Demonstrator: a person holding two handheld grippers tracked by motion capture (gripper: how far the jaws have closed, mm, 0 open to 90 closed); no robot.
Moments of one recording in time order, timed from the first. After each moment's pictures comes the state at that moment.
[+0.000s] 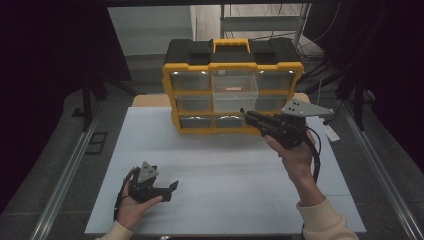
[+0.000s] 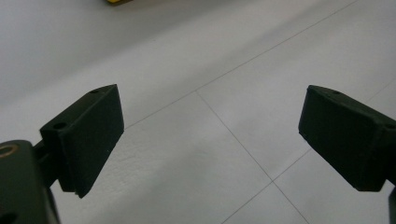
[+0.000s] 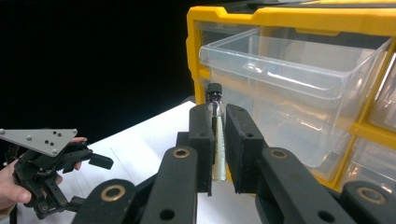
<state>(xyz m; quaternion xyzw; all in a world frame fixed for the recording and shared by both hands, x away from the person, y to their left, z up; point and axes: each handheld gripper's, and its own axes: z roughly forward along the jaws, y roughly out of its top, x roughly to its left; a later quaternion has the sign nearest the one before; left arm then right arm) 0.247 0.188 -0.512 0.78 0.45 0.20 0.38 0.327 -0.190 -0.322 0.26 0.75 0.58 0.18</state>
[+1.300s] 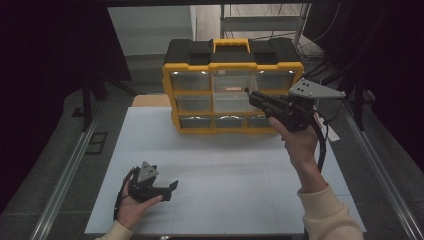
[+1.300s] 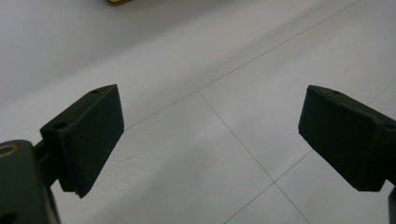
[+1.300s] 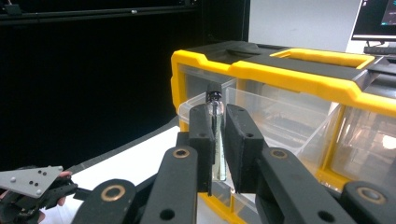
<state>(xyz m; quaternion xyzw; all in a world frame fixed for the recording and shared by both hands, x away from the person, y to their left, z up) 0.248 0.189 -0.512 0.78 0.45 0.20 0.38 0.339 -0.190 -0.283 0.26 0.72 0.61 0.21</state>
